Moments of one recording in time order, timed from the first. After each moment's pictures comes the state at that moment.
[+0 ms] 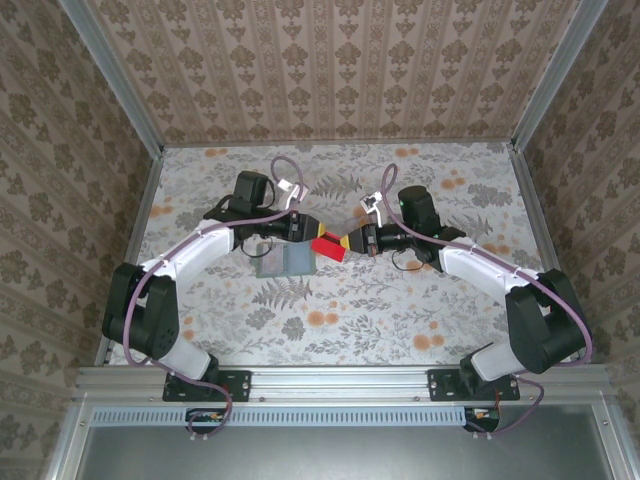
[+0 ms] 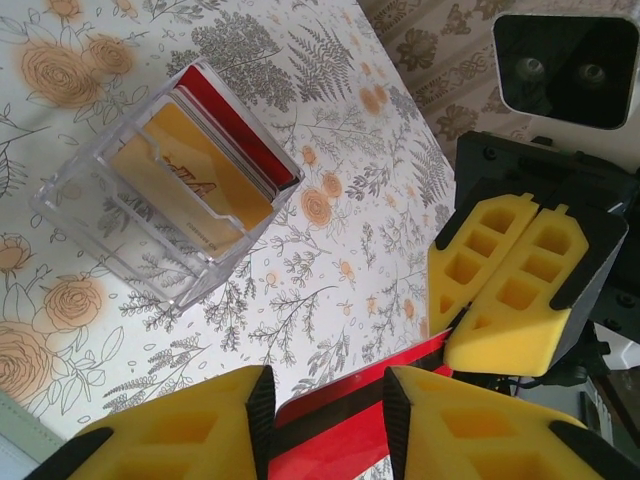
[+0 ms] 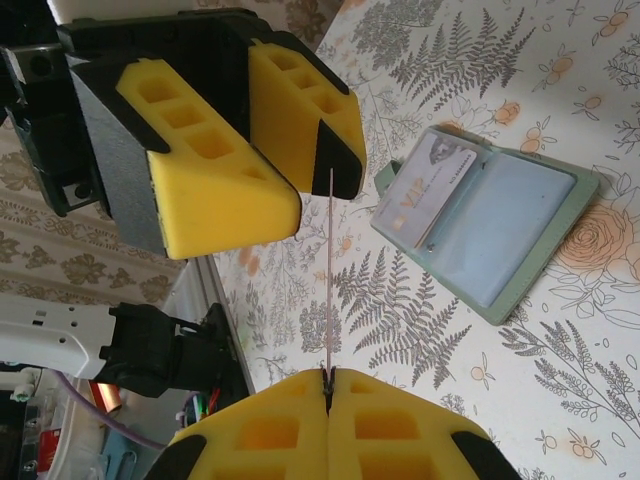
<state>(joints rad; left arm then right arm) -0.45 1.54 1.06 -0.28 0.90 -0.26 0.41 1.46 0.87 0.02 -0.85 0.45</state>
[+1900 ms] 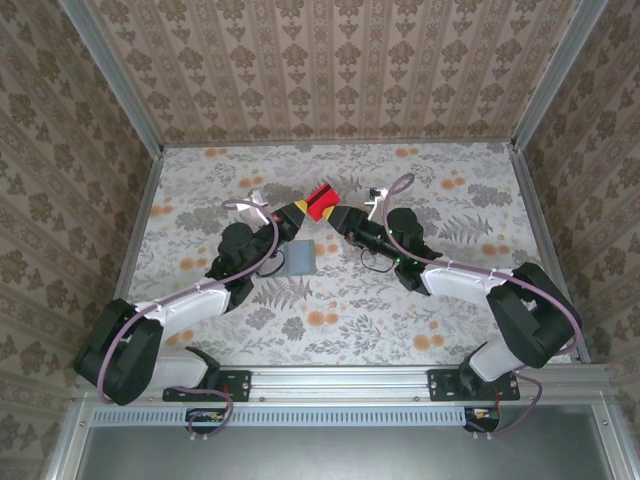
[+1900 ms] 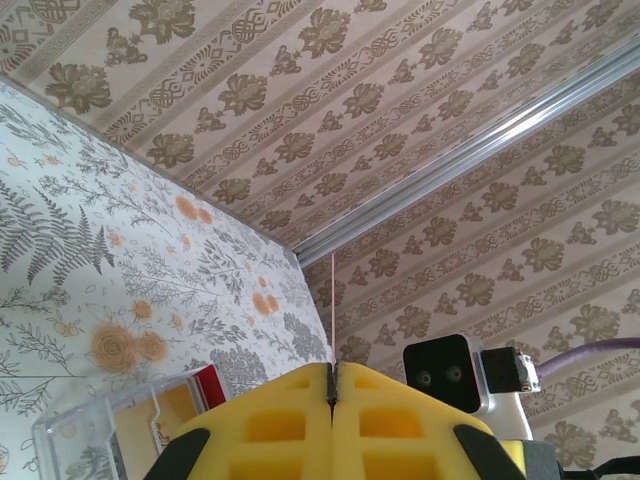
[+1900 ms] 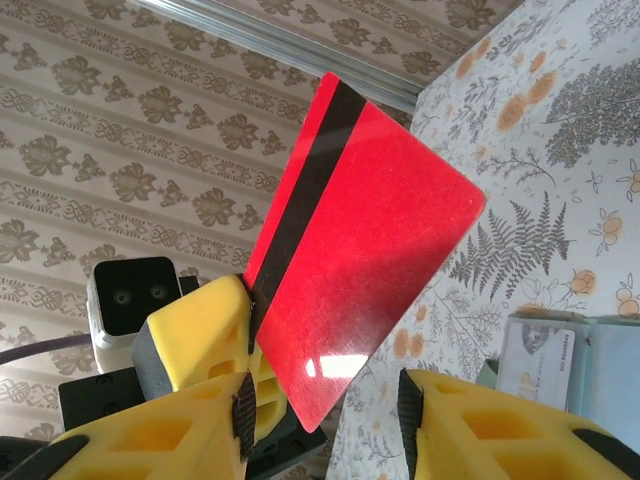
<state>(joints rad) -0.62 1.28 0.52 0.81 0.13 -1.00 0.59 1.52 0.71 0.75 -0.31 1.16</state>
